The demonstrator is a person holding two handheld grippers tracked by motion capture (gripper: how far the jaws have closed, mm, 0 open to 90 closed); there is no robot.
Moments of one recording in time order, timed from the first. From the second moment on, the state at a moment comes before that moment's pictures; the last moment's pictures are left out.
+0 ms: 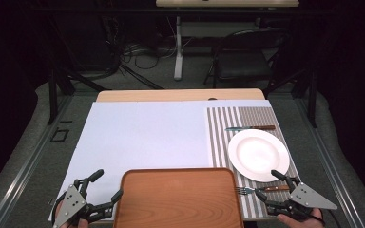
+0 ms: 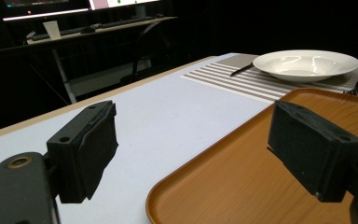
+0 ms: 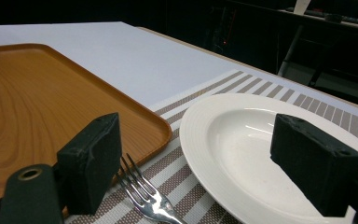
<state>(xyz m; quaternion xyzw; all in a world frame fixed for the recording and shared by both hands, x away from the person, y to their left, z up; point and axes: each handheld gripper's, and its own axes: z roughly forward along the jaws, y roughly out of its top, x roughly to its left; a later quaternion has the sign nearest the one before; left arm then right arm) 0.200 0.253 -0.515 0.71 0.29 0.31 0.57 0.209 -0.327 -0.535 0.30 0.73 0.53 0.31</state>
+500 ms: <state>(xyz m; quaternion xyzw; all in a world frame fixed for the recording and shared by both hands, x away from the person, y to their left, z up) 0.199 0.254 -0.515 0.71 0.29 0.31 0.56 0.221 -0.340 -0.523 0.32 0.76 0.48 0.28</state>
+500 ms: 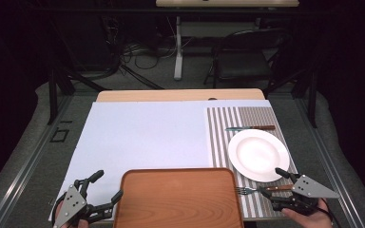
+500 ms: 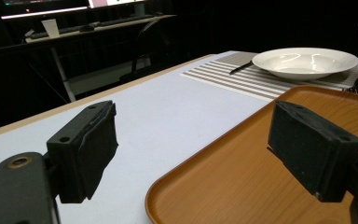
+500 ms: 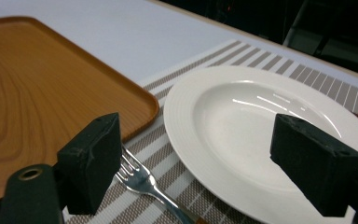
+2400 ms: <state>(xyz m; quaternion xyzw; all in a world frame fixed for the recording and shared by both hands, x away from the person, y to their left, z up) 0.200 0.252 -0.517 0.71 0.29 0.30 0.56 0.366 -0.368 -0.477 0.33 0.87 0.32 0.18</state>
